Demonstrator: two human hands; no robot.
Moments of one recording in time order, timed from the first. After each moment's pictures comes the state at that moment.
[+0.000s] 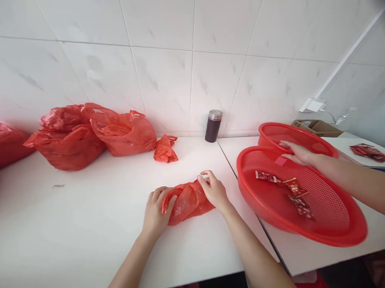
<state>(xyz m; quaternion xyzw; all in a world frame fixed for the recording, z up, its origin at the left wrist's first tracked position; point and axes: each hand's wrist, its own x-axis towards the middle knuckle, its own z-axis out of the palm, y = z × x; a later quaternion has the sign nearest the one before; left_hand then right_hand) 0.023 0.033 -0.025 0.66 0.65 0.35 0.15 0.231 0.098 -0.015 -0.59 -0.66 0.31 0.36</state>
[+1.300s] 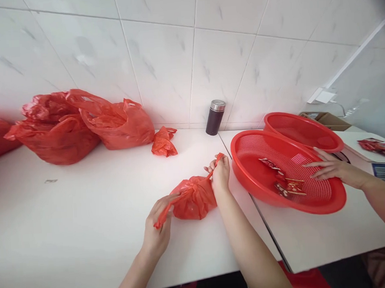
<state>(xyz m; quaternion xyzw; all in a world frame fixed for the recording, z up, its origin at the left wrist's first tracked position) 0.030 0.004 -0.034 0.64 0.54 0.48 0.25 0.212 0.139 0.004 -0.47 -0.30 0.47 0.68</state>
